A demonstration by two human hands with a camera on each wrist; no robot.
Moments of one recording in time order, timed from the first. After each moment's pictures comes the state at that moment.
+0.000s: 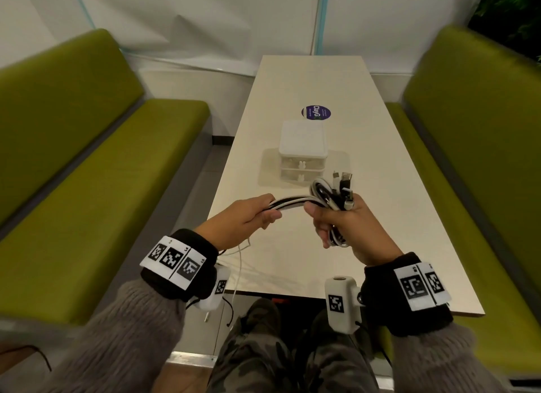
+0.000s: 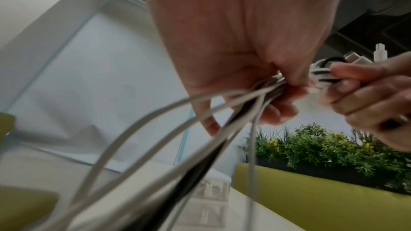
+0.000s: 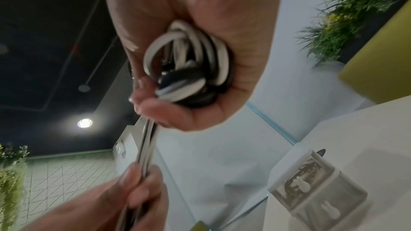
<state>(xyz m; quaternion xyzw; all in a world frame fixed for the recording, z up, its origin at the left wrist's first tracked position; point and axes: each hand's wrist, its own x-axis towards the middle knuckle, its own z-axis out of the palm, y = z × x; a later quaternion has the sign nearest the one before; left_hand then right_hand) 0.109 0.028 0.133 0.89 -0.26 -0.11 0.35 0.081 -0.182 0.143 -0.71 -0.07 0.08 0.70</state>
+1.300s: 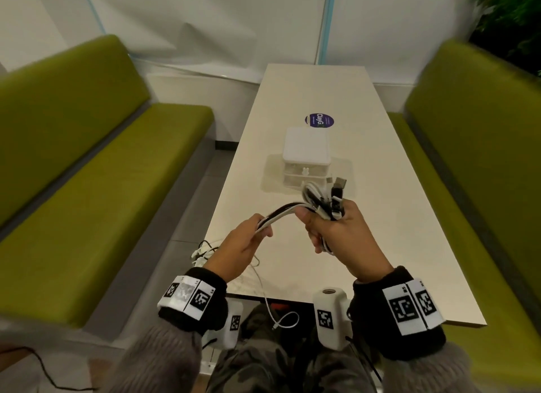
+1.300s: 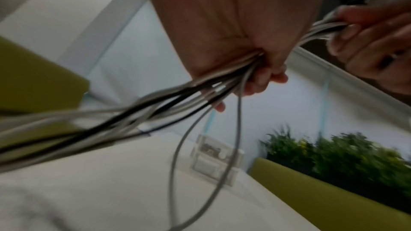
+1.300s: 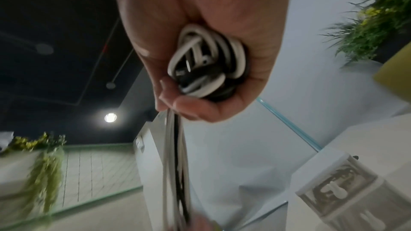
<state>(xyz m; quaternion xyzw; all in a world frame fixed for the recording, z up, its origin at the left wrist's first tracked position) 0.085 0.038 0.072 0.89 -0.18 -0.01 0.42 0.068 -0.163 0.153 -0.76 -0.07 0.02 0.65</state>
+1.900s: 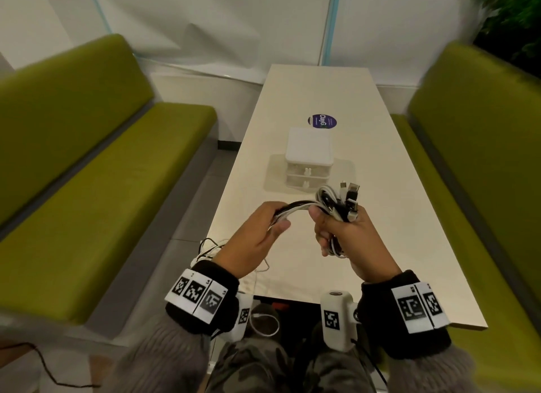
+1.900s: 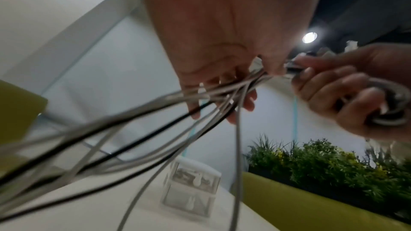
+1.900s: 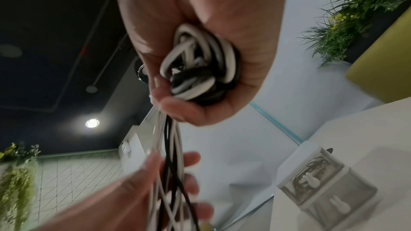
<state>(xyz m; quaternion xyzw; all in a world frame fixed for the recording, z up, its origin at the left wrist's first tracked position) 0.083 0.015 0.100 0.87 -0.22 0.03 0.44 0.069 -0.170 0.143 -0.69 -0.04 0.06 0.72</state>
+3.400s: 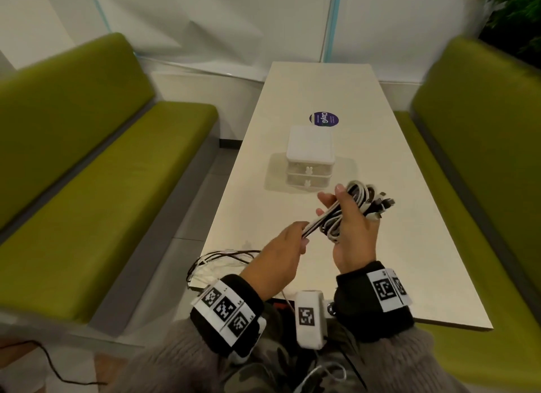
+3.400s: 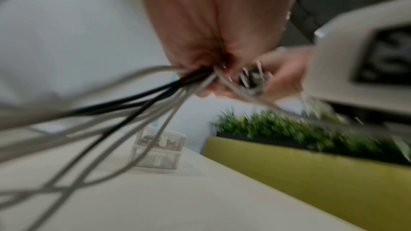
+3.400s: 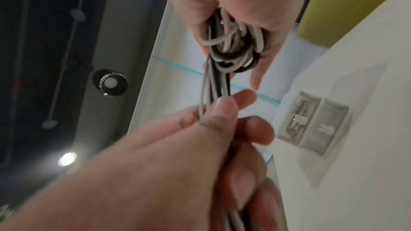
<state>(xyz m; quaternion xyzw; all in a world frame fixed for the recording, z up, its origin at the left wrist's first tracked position) 0.071 -0.026 0.088 0.91 -0.21 -0.02 0.36 0.096 -0.150 0.121 -0.45 0.16 -0.13 0.87</state>
